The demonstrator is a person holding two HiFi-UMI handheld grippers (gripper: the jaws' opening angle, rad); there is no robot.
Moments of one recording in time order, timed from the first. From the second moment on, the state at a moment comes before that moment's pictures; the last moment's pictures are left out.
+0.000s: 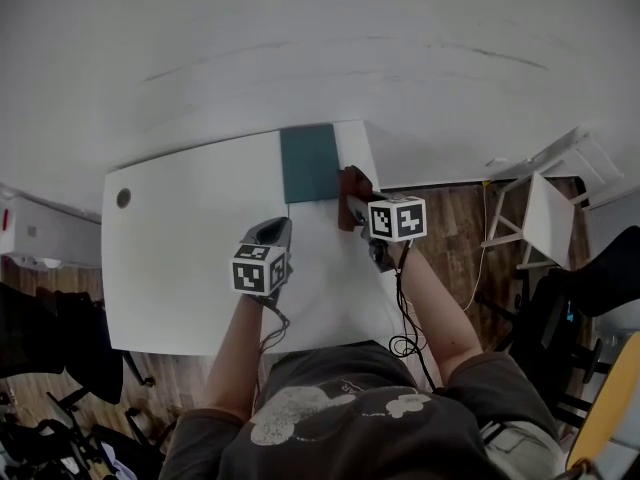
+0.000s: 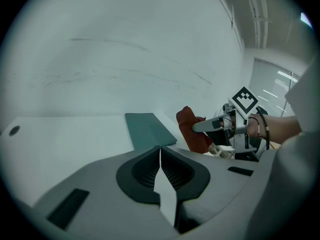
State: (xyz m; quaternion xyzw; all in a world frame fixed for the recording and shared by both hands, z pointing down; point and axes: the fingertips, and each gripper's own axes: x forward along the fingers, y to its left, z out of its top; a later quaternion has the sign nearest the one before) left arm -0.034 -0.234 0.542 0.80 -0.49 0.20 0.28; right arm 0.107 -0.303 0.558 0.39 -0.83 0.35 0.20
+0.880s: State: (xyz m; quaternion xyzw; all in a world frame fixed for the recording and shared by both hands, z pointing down) left arm -0.099 -0.074 0.495 0.84 -0.46 0.14 0.24; right arm 0.030 -0.121 0.501 0.42 -0.84 0.30 0.17
